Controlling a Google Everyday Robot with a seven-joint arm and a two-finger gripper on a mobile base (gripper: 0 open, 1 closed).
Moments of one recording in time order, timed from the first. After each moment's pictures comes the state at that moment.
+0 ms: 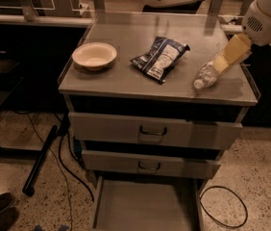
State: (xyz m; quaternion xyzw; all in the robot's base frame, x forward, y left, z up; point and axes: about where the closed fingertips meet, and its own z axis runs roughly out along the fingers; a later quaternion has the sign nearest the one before) arm 0.581 -0.277 0.941 -0.24 0.96 -0.05 0.15
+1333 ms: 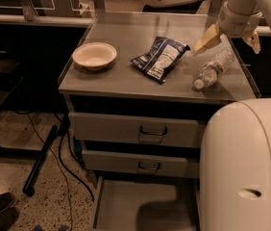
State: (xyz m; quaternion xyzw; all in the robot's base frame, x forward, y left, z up) arm 0.686 -0.281 0.893 0.00 0.99 -0.02 0.10
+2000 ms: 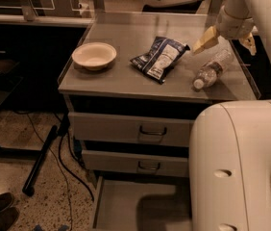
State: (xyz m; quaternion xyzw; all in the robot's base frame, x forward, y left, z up) arm 0.714 -0.288 0.874 0.03 0.99 -0.02 0.11
